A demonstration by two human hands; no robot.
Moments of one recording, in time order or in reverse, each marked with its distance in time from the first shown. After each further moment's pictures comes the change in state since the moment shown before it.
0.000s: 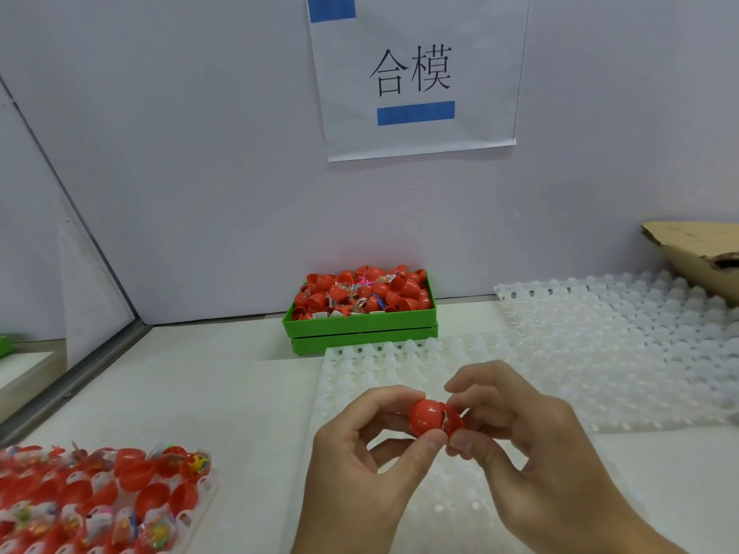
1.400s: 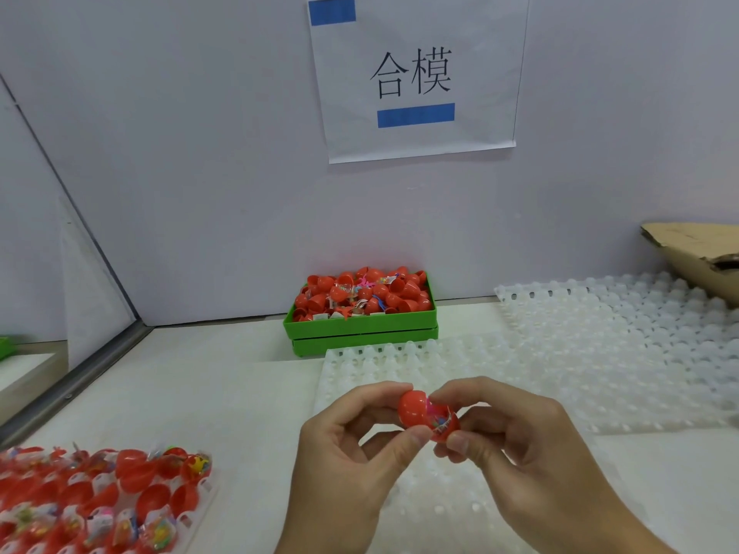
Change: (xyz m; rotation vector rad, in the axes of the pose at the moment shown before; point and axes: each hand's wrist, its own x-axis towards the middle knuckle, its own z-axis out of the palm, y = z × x) left_hand 0.006 0.001 -0.010 -0.107 0.009 -0.024; right_hand 0.001 -0.001 0.005 0.170 -0.037 0.179
